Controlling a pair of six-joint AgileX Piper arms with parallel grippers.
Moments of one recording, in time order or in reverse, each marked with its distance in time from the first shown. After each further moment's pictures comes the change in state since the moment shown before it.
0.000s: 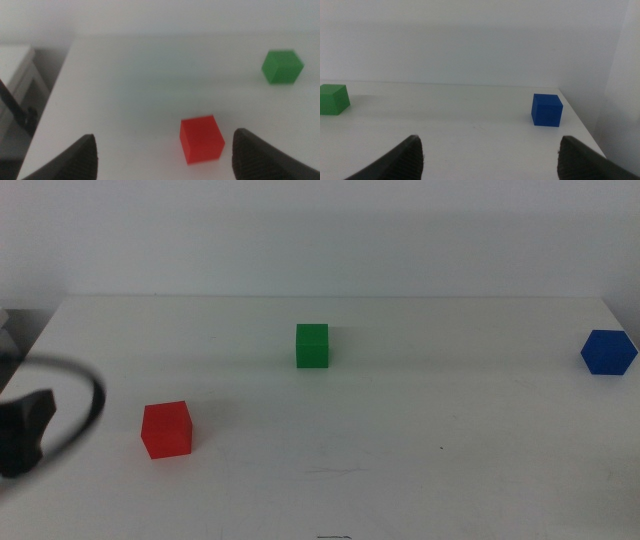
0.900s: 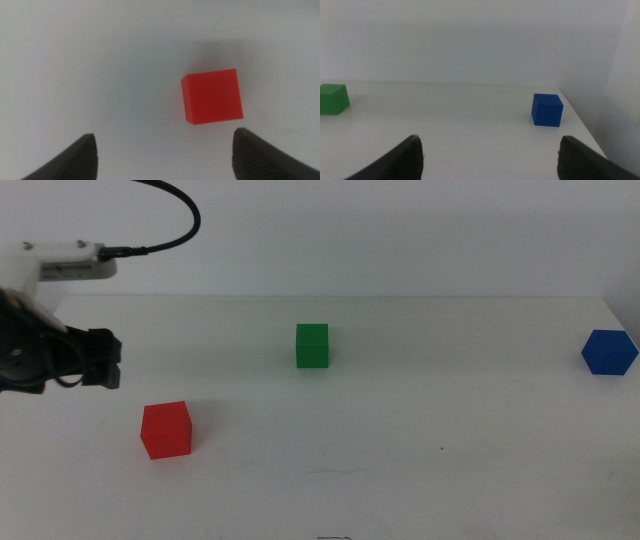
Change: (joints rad) left arm 0.000 0.778 -0.589 -0.013 0.483 -0.048; right arm 0.000 0.000 0.000 0.000 0.000 0.000
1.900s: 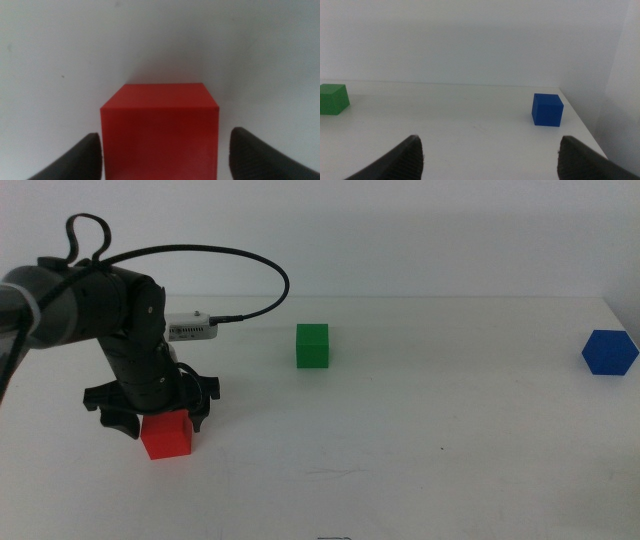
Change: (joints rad) left arm -0.208 0.479 -0.165 0.120 0.011 -0.373; right arm 0.000 0.000 0.000 0.000 0.000 0.000
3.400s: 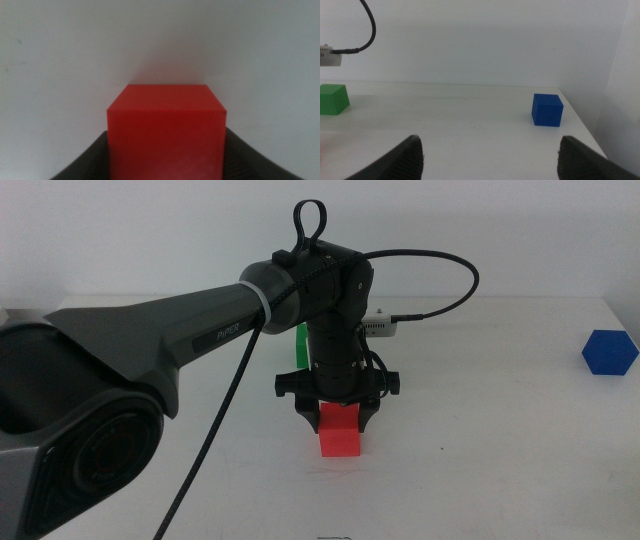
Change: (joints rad) left arm -0.400 0.372 -0.671 -0.177 0.371 -0.119; right arm 0.000 0.000 0.000 0.000 0.000 0.000
